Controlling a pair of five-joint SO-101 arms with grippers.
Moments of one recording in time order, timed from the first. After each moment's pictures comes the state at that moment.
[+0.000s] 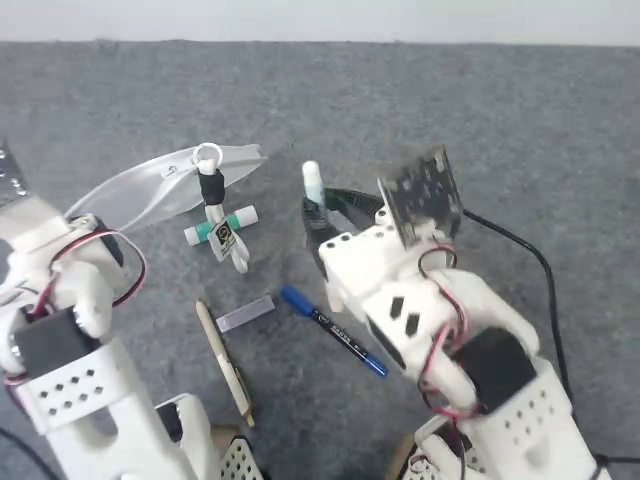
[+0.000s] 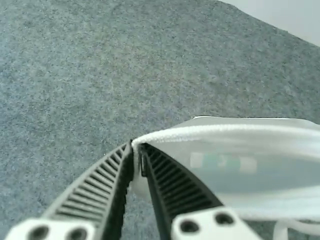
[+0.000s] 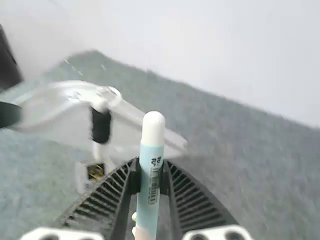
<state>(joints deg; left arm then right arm) -32.3 -54.5 38.0 70.9 10.4 -40.3 -59.0 33.4 50.9 -4.6</state>
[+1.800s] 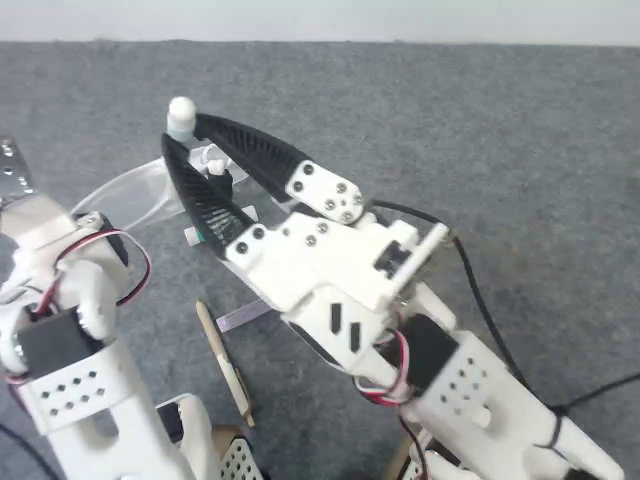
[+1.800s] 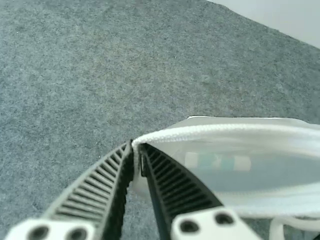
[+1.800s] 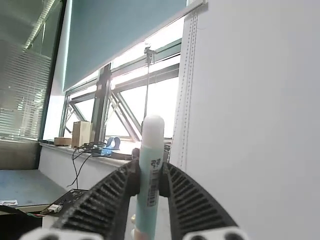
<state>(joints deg) -30.5 -54.7 38.0 70.9 10.4 -54.9 -43.9 33.4 -9.8 1.9</state>
